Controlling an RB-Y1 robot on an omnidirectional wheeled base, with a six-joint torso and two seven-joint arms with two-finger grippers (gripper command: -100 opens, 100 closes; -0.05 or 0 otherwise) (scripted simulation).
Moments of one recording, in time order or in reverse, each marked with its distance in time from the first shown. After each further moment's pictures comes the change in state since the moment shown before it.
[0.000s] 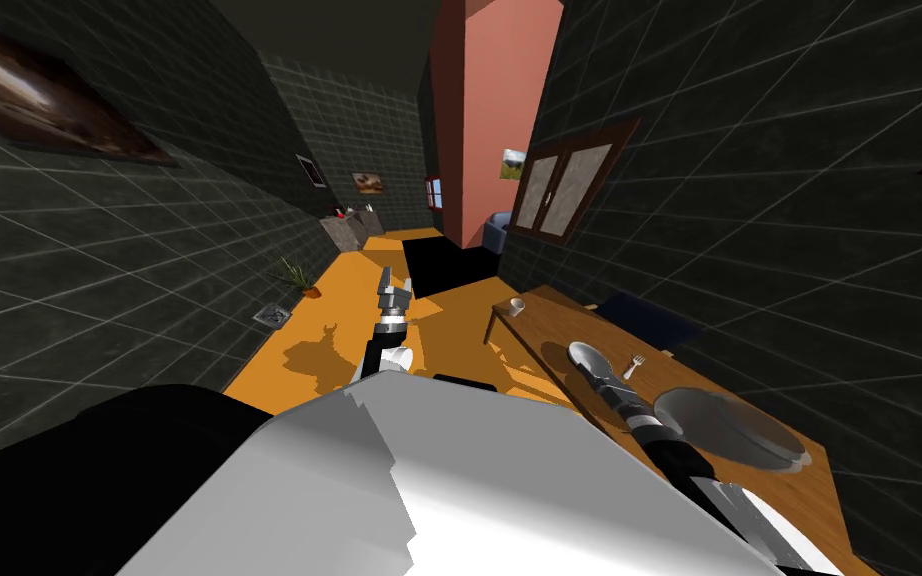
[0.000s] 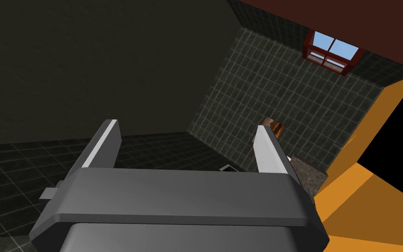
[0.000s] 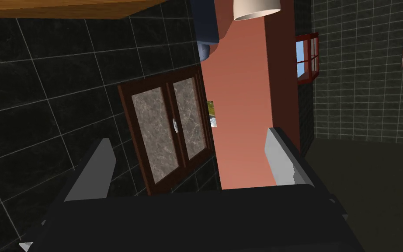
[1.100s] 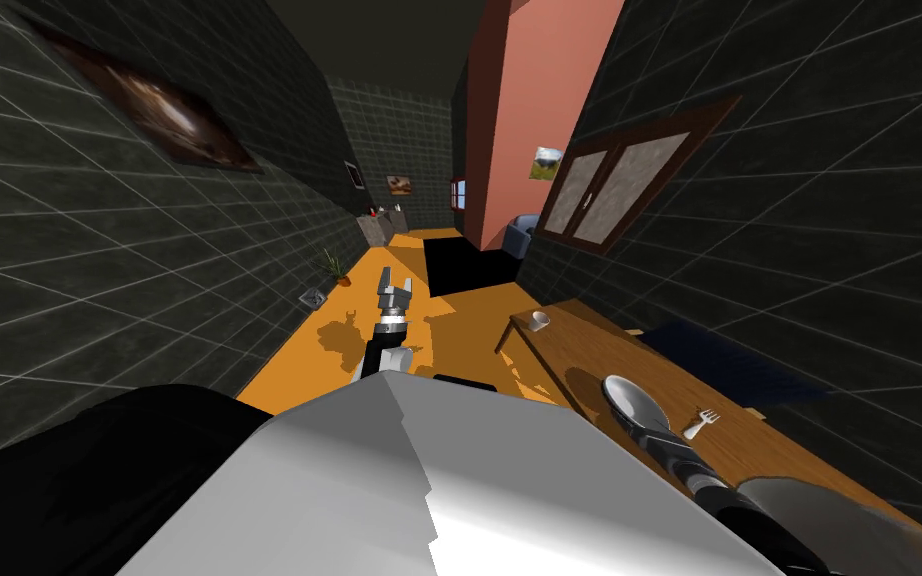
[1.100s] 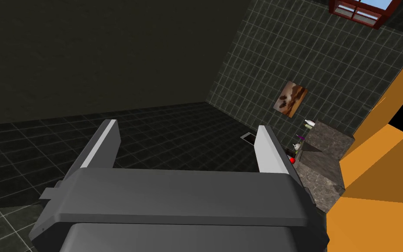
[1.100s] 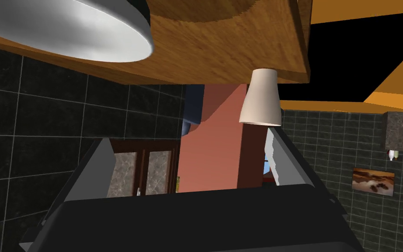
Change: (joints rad) left arm 0.000 0.000 0.000 0.000 0.000 0.000 0.000; right arm 0.050 -0.108 -0.045 0.299 0.141 -0.037 0.106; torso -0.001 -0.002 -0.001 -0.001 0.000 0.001
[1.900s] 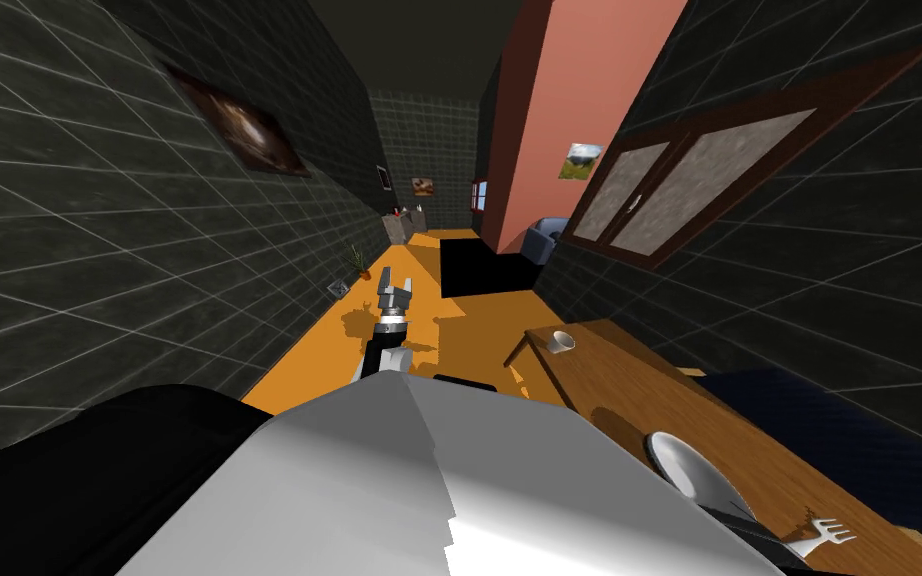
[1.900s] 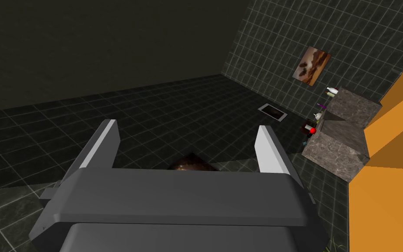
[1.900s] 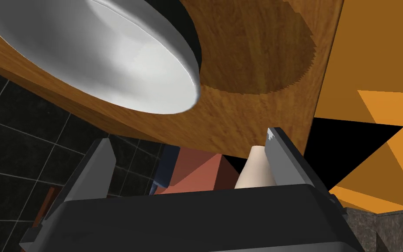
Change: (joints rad) left arm 0.000 0.000 0.000 0.000 0.000 0.000 0.000; right arm 0.071 -0.086 0.001 0.236 0.095 -0.009 0.078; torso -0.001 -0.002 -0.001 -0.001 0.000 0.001
